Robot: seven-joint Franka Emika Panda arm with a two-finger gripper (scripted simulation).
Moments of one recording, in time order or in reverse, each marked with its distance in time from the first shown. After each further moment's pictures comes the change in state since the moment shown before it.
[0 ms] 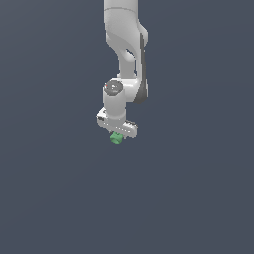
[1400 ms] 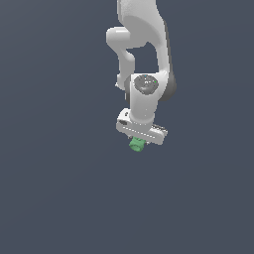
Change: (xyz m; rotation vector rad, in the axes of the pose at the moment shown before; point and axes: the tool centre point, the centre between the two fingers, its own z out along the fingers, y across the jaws) arm 0.034 -0.123 -0.066 -0.001 0.000 0.000
